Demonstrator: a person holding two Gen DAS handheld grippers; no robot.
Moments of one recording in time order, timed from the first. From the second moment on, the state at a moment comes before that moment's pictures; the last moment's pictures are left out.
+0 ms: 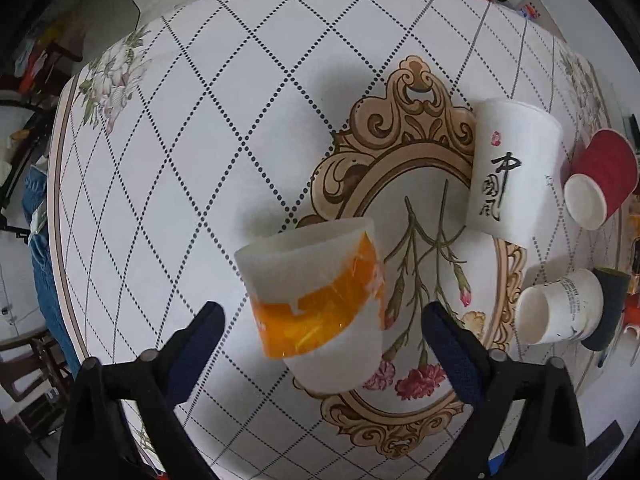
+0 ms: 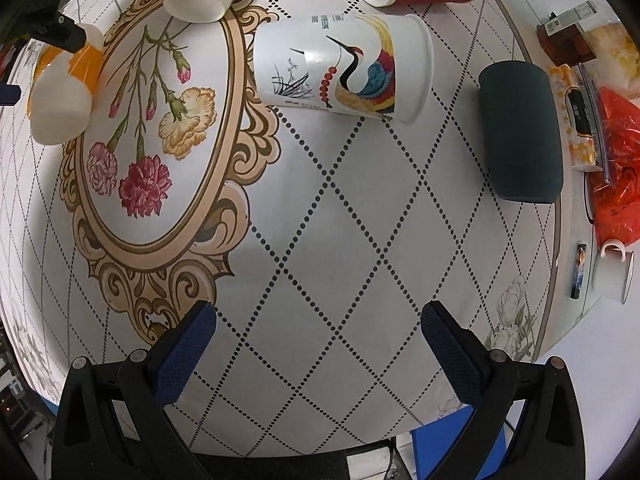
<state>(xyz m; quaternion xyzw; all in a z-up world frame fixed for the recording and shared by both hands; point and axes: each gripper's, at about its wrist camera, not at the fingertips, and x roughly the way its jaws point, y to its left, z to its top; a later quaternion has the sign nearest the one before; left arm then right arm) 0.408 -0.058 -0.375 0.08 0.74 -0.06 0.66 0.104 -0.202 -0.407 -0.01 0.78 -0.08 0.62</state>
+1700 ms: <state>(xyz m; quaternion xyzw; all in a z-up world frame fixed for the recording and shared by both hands) 0.392 -0.044 -0.352 0.05 0.74 -0.11 0.66 0.107 -0.210 -0.379 0.02 0.76 -0.09 0.64</state>
